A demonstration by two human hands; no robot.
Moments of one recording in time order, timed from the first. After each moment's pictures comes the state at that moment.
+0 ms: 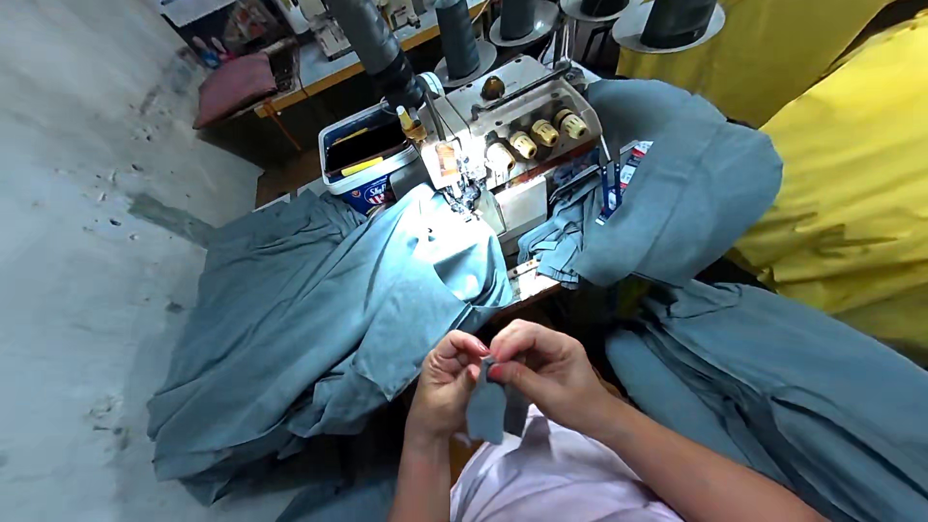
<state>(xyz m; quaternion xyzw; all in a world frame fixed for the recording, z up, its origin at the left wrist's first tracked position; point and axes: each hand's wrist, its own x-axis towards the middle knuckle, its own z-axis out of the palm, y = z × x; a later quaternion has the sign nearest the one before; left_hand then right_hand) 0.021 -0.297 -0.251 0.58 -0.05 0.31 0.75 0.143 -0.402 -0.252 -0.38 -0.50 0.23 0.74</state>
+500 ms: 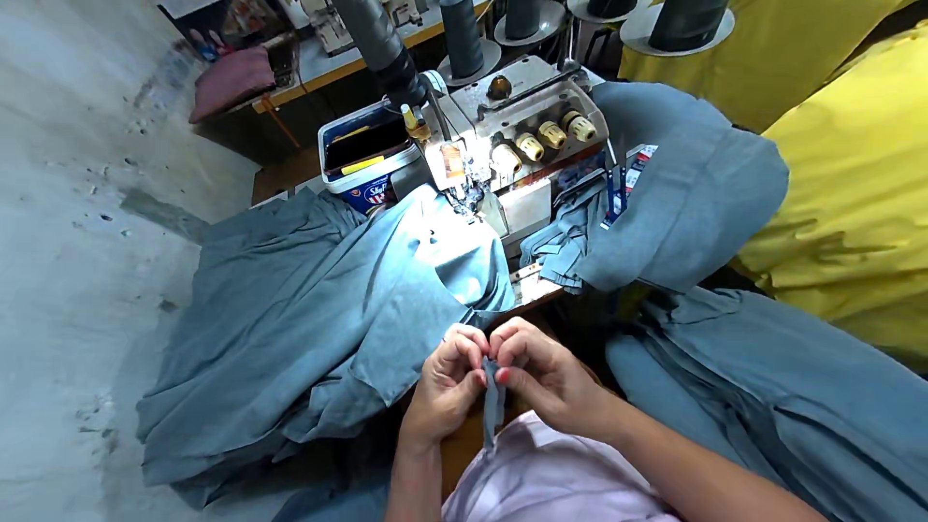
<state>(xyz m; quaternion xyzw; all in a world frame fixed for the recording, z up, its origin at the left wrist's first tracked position) 0.022 -0.284 -0.258 0.65 -0.04 0.32 0.69 0.151 -0.398 -0.257 -0.44 -0.58 0.18 0.66</state>
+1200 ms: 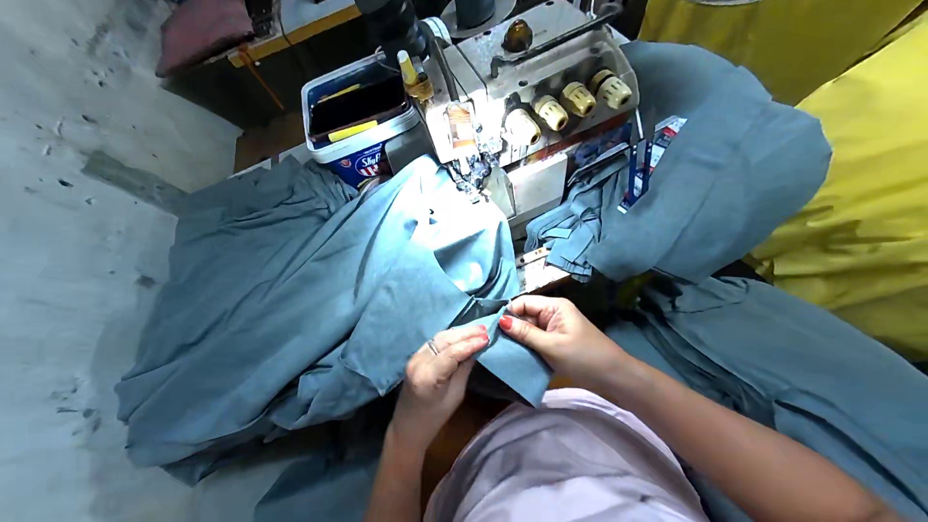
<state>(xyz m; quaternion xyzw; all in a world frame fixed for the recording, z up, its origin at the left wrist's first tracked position) 0.013 -0.276 -0.283 0.83 0.05 0.42 0.37 0.181 -0.387 -0.239 -0.57 -0.36 0.46 0.58</state>
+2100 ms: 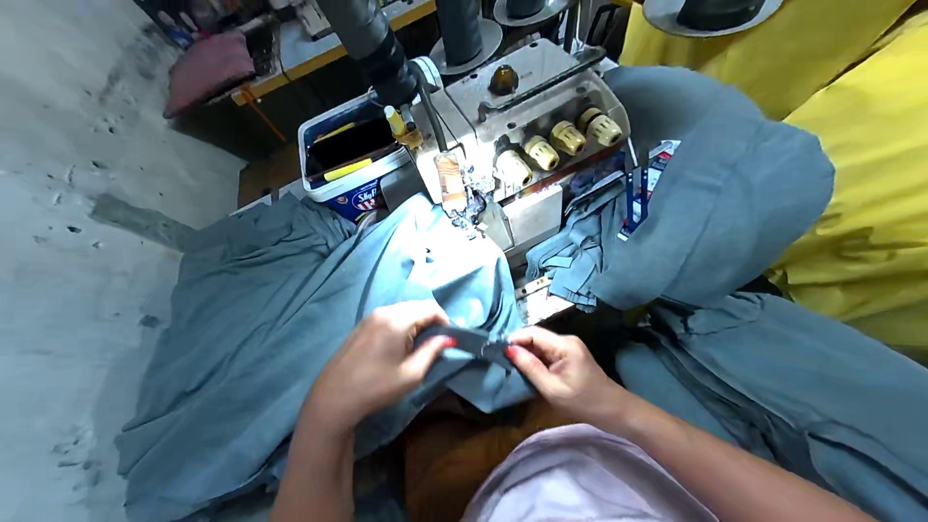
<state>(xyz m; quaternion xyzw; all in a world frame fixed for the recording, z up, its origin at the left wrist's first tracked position) 0.041 -0.212 -0.152 0.95 0.17 0.07 0.27 0.183 -0.376 -0.273 -0.59 -0.50 0.19 0.61</state>
